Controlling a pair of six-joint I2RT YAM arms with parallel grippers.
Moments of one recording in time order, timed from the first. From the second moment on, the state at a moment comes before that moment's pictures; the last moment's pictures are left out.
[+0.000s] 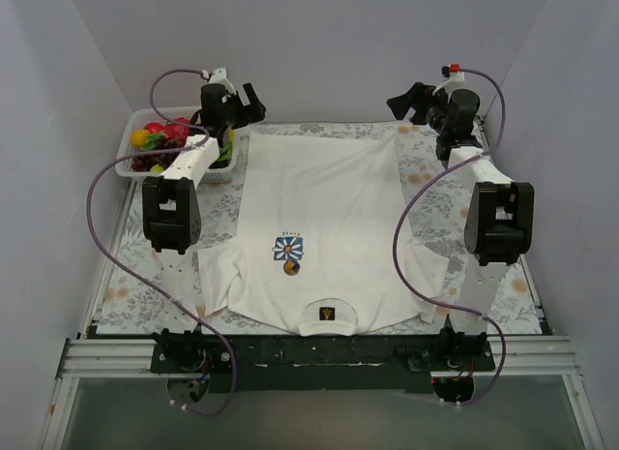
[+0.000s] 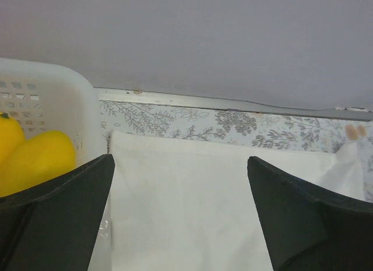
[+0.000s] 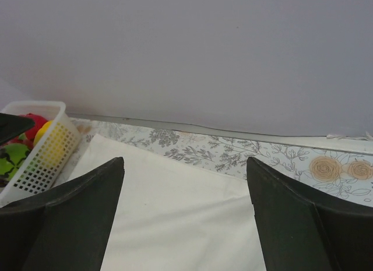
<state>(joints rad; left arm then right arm) -0.13 2.26 1.92 0.02 0.12 -0.38 0.02 2.03 1.55 0.44 -0.45 0.41</state>
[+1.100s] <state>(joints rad) -0.13 0.99 0.63 -0.17 0.14 -0.66 0.12 1.17 0.66 -0.10 -0.36 0.33</state>
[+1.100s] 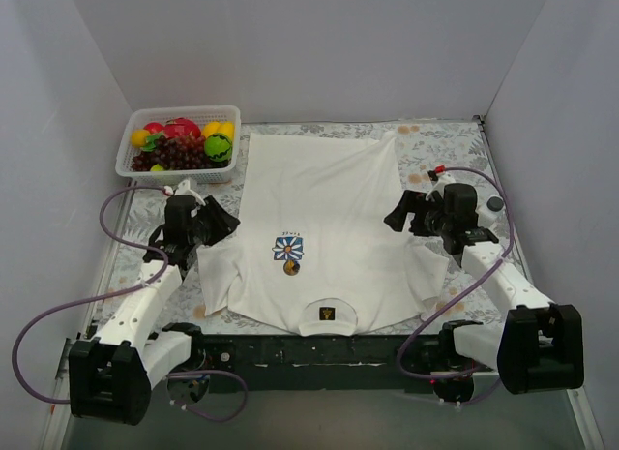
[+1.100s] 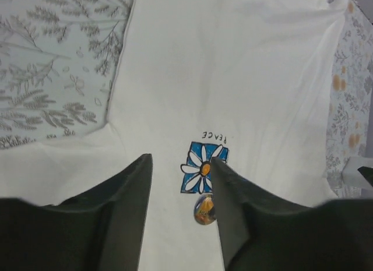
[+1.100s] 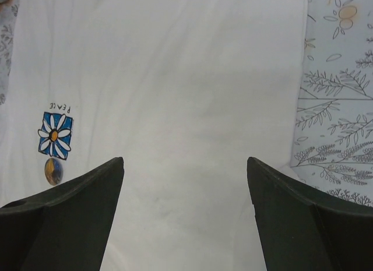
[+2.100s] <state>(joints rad) -0.13 1.50 0.82 -0.59 -0.17 -0.63 0.34 1.34 0.72 -0.22 -0.29 0.29</state>
